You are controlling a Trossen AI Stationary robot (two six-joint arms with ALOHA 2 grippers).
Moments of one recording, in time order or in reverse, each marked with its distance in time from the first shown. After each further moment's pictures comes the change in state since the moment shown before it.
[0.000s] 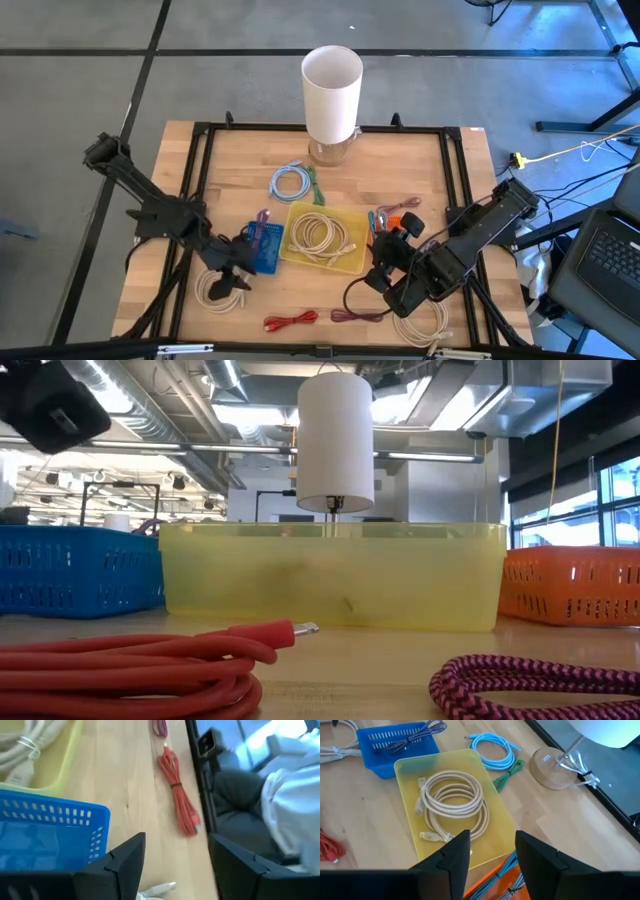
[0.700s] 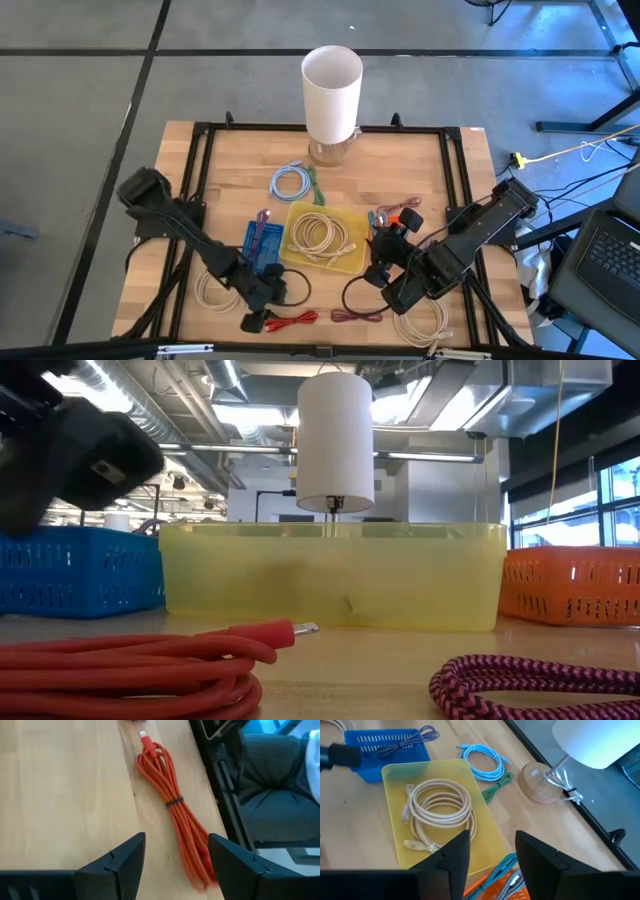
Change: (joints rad) left arm -0.017 0.598 0.249 0.228 -0.004 0.188; right arm -0.012 0.001 0.000 -0.010 0.061 -0.078
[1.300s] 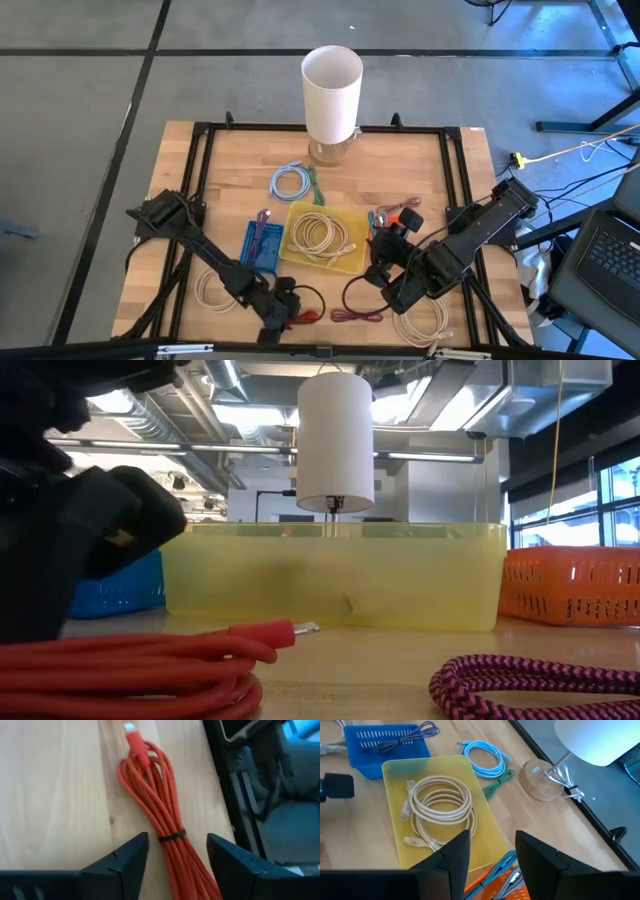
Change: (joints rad) left arm -0.012 0.273 0.158 0.048 -0.039 -0.067; right arm -0.004 0.000 0.000 -0.004 -0.017 0.001
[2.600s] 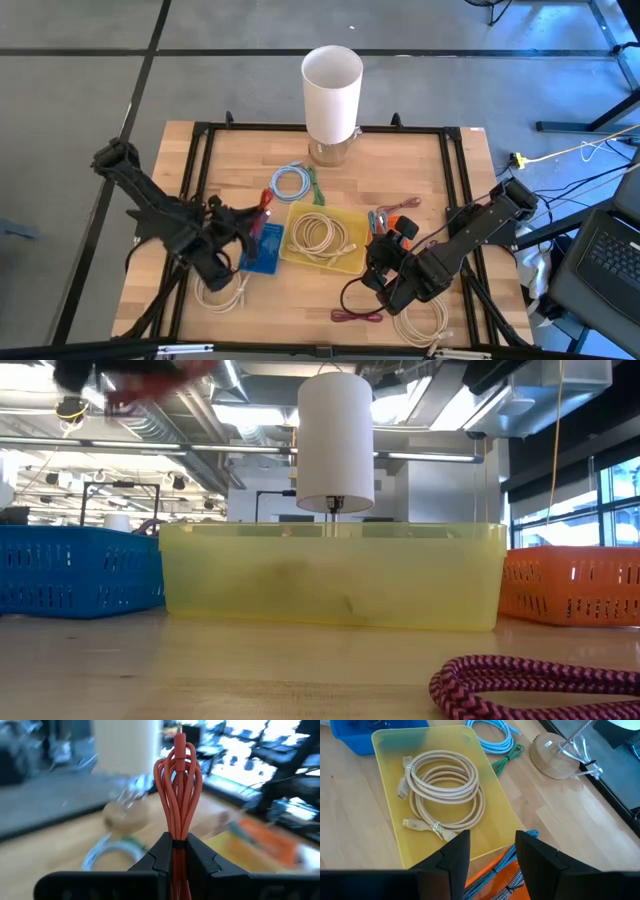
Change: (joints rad) left arm -0.073 -0.697 -0.135 -0.925 -1.278 -0.883; right arm 0.000 0.001 -0.187 0.143 -0.055 0.063
